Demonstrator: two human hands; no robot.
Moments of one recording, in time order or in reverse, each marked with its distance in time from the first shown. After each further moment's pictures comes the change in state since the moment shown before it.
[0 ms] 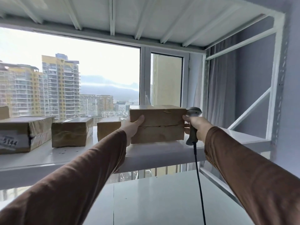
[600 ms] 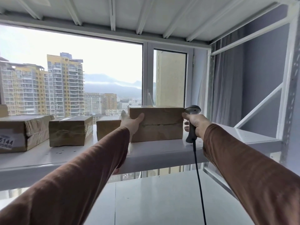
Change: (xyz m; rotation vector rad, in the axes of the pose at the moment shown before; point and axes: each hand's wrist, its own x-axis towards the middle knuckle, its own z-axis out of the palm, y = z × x) left_hand 0.025 -0.002 0.000 0.228 0.147 0.067; right_hand 0.033 0.007 0.012 -0.051 0.023 0.019
